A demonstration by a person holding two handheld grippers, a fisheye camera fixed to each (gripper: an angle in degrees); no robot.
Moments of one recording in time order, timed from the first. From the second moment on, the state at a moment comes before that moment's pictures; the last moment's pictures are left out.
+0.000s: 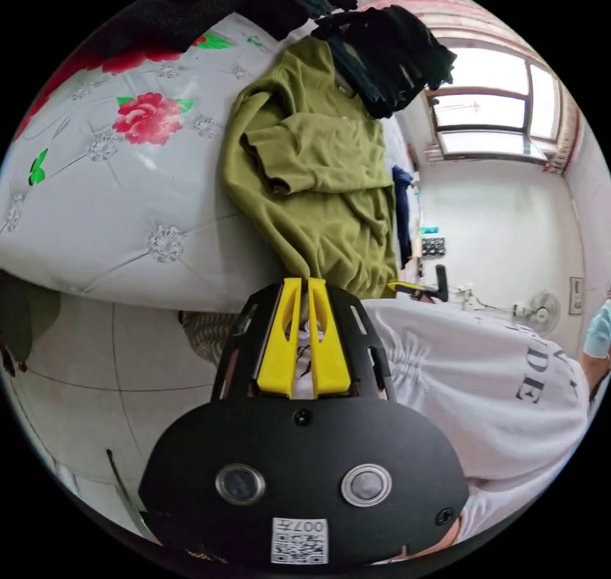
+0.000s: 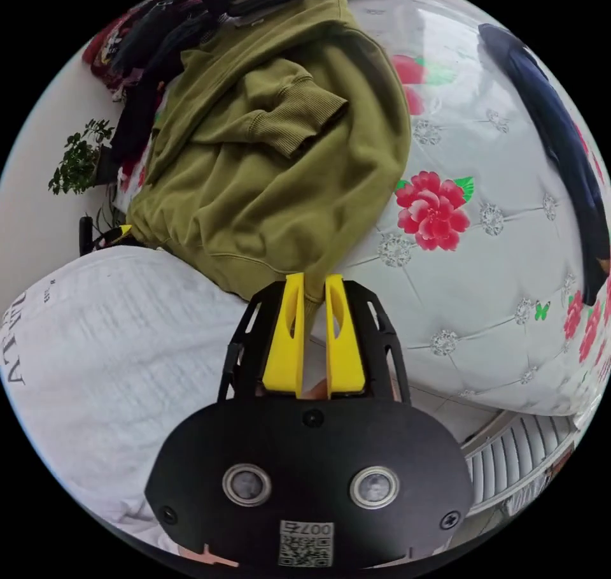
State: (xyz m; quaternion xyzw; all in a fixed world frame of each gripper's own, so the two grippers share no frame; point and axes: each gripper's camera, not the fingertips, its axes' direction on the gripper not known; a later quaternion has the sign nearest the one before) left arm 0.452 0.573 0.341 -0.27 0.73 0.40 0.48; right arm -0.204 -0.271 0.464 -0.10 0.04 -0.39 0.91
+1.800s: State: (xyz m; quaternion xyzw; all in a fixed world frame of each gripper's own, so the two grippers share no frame) left arm 0.546 0.419 0.387 -0.28 0.79 0.13 0.53; right arm -0.552 -0.327 0.469 -0.12 -0.14 -0.70 0.69
